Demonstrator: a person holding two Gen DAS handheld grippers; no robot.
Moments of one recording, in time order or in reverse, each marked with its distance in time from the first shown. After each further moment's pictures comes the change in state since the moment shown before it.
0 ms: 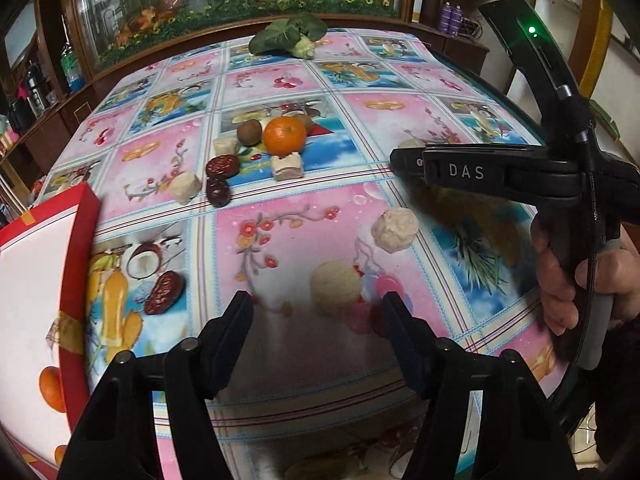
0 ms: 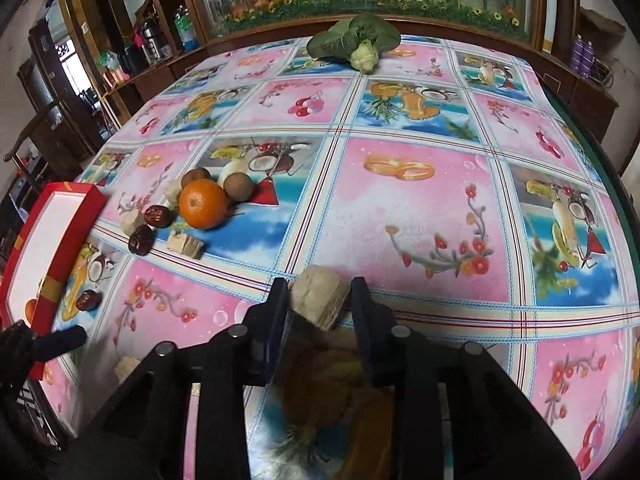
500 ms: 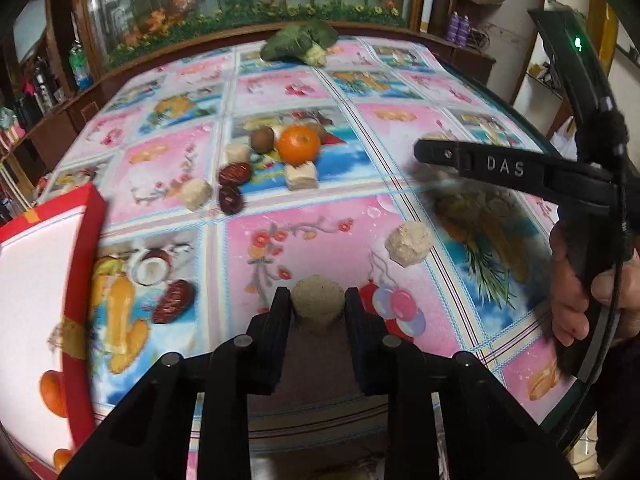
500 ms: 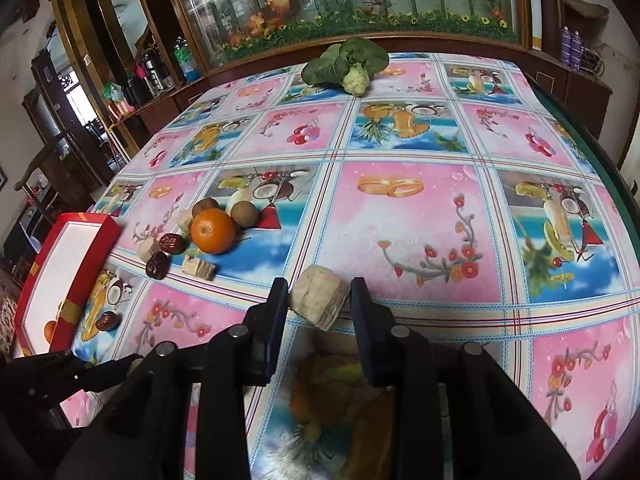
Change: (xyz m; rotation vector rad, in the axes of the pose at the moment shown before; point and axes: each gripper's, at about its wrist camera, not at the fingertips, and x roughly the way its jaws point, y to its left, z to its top) left arm -0.004 0.011 0.002 -0.032 -0.050 0.026; right arm -0.018 -0.007 0.002 0.056 -0.088 0.028
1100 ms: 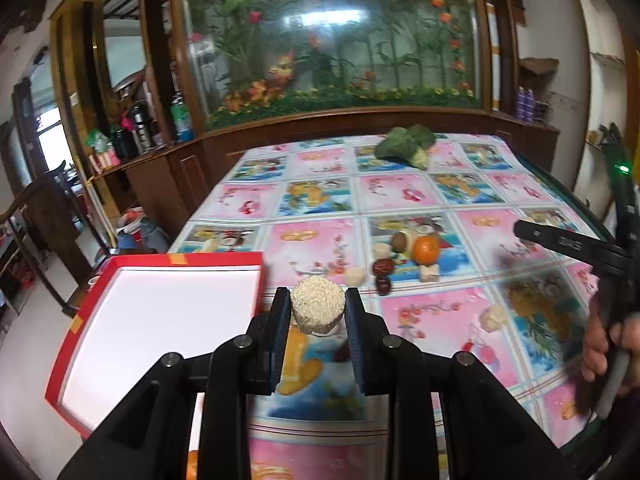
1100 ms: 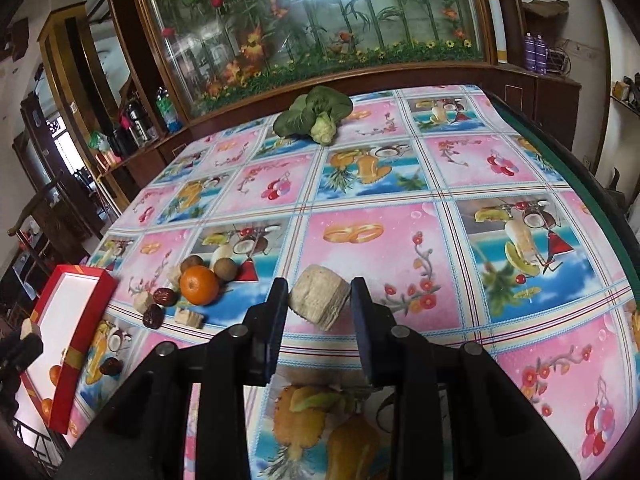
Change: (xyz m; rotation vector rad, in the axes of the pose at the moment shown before) left arm -0.086 0.055 0.001 -0.102 -0.286 0.299; right arm -0.027 -0.015 0.005 0.123 -0.165 0.006
